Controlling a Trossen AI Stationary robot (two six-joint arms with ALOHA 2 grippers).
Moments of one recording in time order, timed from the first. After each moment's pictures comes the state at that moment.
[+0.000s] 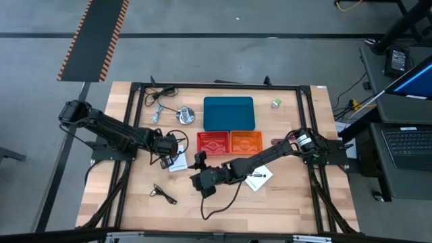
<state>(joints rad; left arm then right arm) -0.18 1.28 0.57 -0.69 -0.22 -0.64 0.34 2.21 1.60 -0.03 0.45 -0.39</state>
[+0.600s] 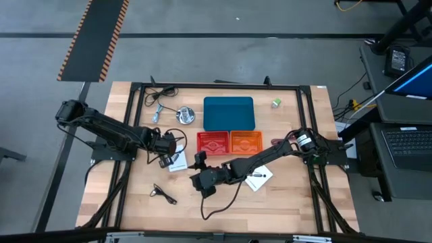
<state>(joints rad) -0.18 1.22 0.57 -0.72 -0.22 -0.65 0.34 2.20 1.60 -0.03 0.45 -0.39</state>
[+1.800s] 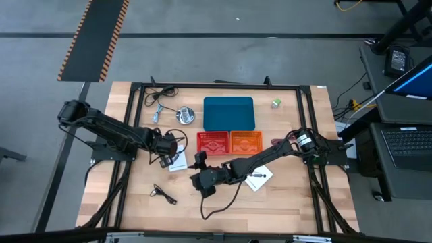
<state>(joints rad) -0.18 1.27 0.57 -0.71 -0.23 -0.66 0.34 2.20 1.60 -0.03 0.45 -0.37</state>
